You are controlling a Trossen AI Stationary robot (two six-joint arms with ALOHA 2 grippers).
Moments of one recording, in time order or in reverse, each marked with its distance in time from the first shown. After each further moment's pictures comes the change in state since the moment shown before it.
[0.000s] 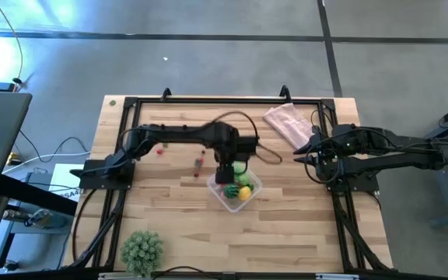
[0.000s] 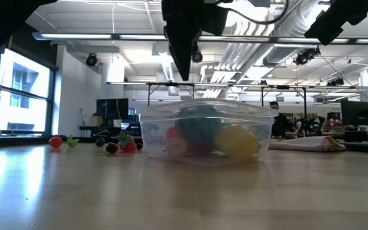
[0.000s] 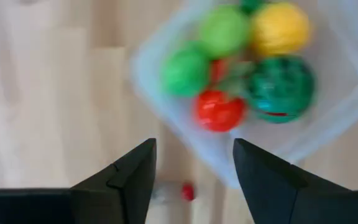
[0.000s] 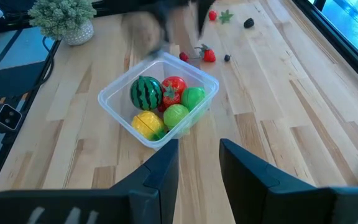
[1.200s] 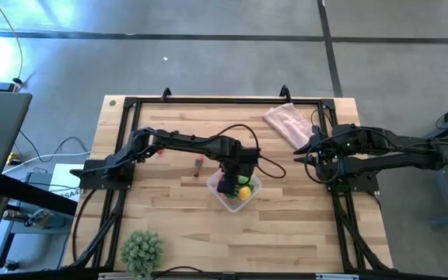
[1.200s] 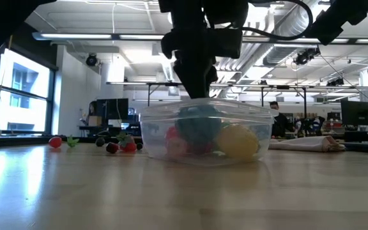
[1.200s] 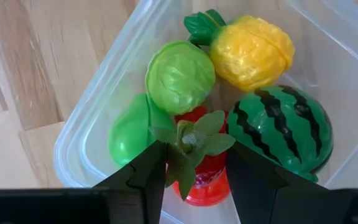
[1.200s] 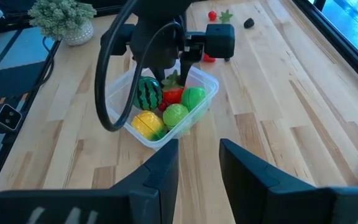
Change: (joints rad) left arm -0.039 0.013 -0.252 0.362 0.087 0.218; right arm 0.000 0.000 0.000 0.000 0.000 0.000
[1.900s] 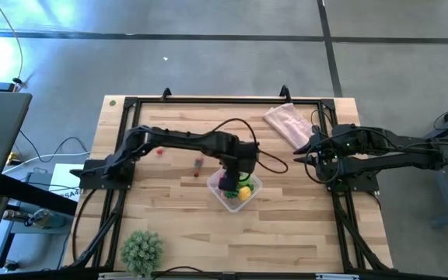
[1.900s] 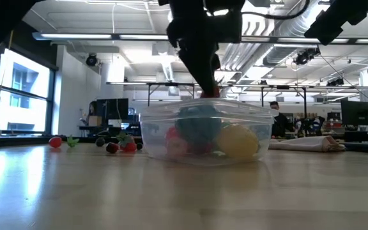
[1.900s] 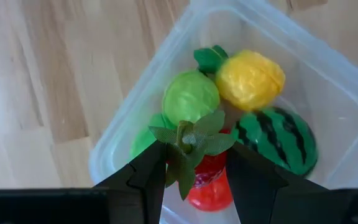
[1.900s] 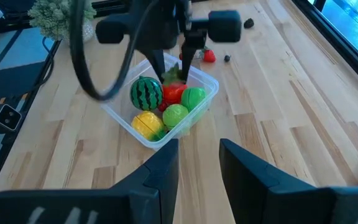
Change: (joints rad) left arm 0.006 -0.045 0.002 0.042 0.003 0.007; right arm 0.000 0.000 0.000 0.002 0.000 0.000
